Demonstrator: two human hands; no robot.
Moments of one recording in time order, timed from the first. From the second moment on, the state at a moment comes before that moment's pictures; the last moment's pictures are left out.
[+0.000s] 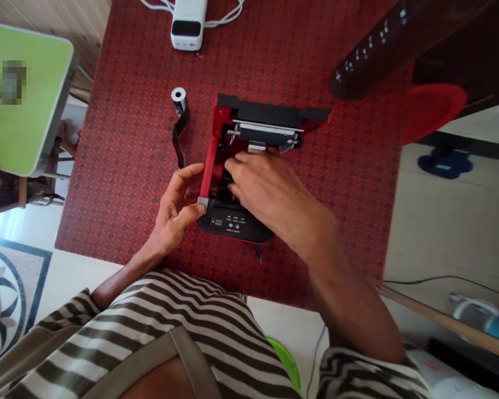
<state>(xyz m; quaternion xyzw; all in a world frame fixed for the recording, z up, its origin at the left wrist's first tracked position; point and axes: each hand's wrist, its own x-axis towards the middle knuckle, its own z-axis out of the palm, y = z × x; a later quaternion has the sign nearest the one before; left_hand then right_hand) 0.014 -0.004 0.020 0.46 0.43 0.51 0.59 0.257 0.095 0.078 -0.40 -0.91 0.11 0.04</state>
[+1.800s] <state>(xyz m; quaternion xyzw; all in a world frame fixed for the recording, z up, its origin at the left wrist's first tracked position) 0.004 0.008 -0.007 0.53 0.37 0.56 0.52 0.299 -0.037 0.001 -0.66 -0.54 0.33 0.40</state>
